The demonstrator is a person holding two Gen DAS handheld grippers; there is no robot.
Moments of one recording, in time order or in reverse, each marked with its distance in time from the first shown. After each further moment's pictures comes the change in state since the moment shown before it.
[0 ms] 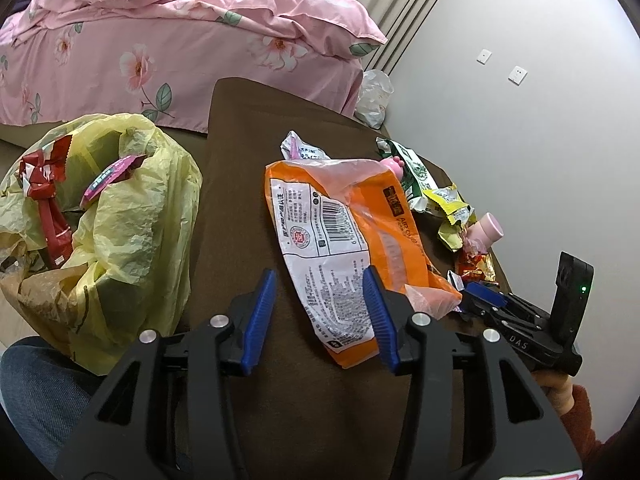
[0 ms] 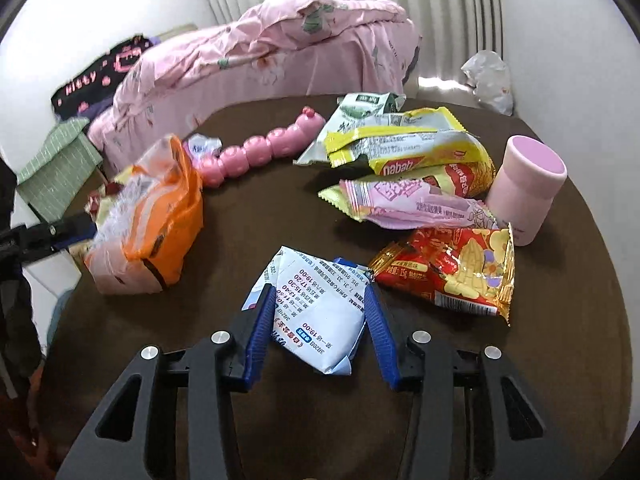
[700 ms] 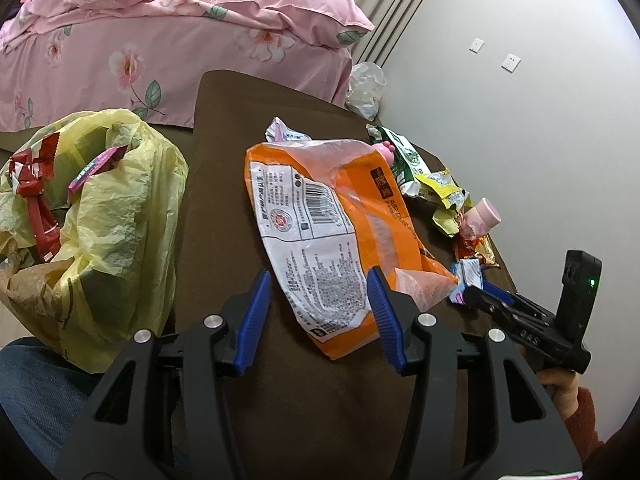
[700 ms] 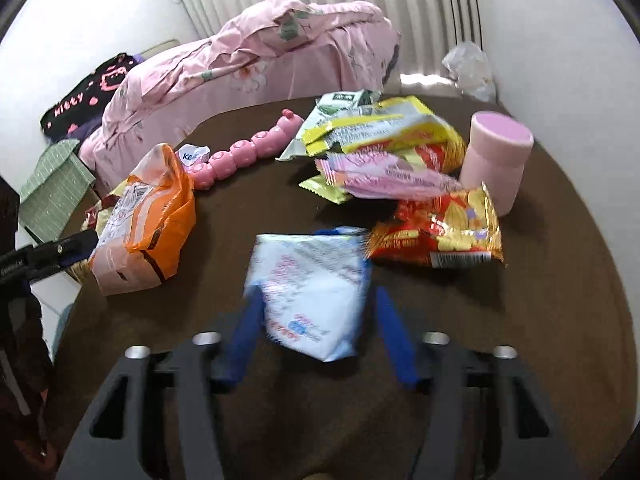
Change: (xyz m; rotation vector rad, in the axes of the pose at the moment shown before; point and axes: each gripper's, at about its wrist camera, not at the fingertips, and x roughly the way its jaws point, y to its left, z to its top) left arm 0.007 -0.012 -0.009 0.038 0.018 -0.007; right arm -0.018 -0.016 -0.014 0.124 -0.052 0.036
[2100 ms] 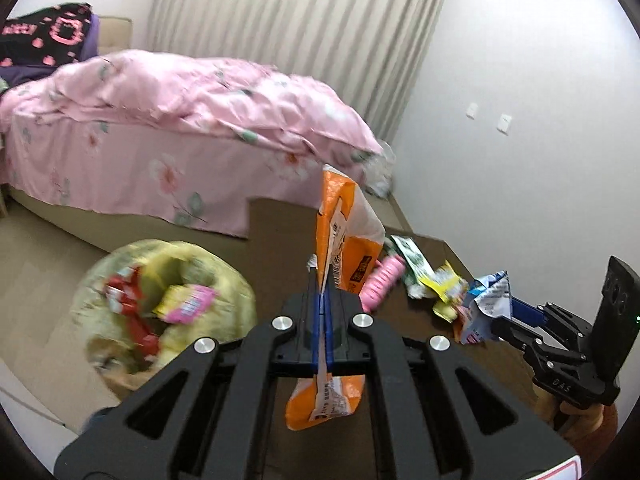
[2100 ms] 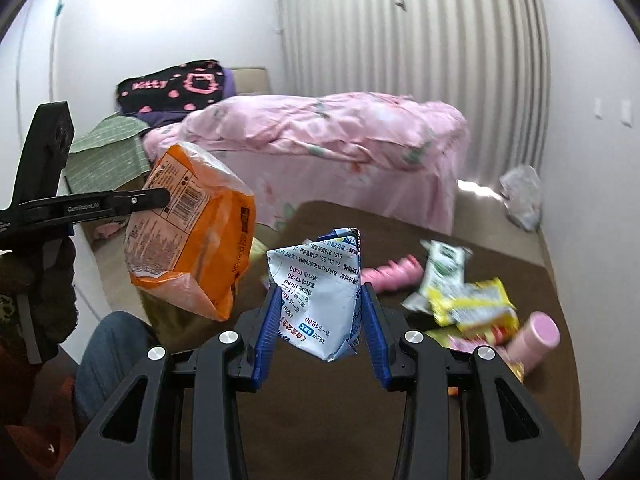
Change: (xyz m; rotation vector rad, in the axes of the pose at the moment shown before) left arm -0.117 0.023 0.056 0.053 -0.317 0.108; right arm -0.079 0.146 0.055 -0.381 -0.246 0.084
